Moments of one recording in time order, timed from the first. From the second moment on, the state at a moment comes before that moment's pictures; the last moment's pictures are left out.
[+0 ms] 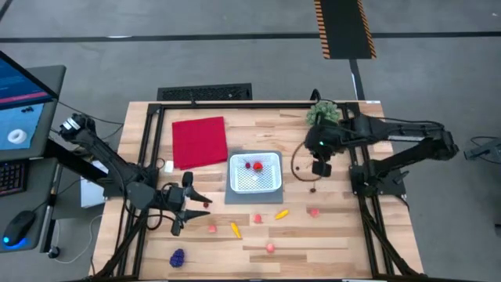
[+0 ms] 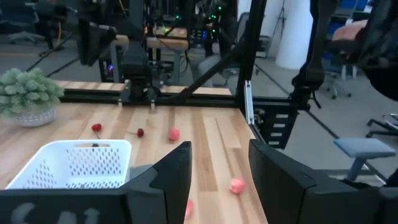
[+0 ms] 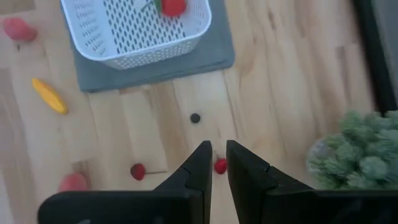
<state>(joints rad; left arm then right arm) -0.72 1.00 0.56 0.33 -0.59 -0.19 -0.08 1.21 1.19 -1.19 0.11 0.05</state>
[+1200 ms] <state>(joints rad) -0.73 1.07 0.51 0.45 -0.61 -0.25 -0.29 1.52 0.97 -1.04 -0.02 -0.15</state>
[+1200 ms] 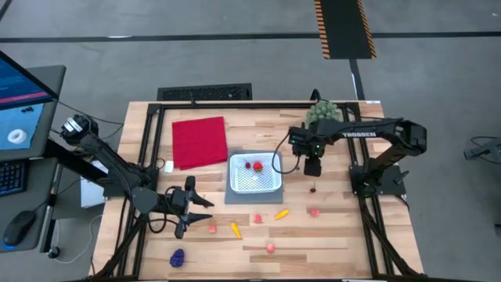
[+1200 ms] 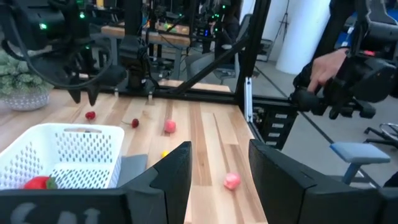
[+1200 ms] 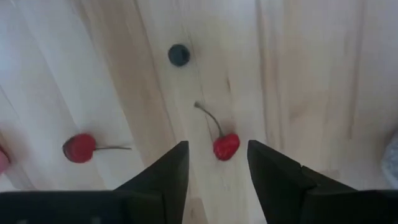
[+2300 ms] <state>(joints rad) -0.73 1.08 0.51 0.47 -0.61 -0.24 -0.28 1.59 0.82 -0.83 -0.02 -0.19</state>
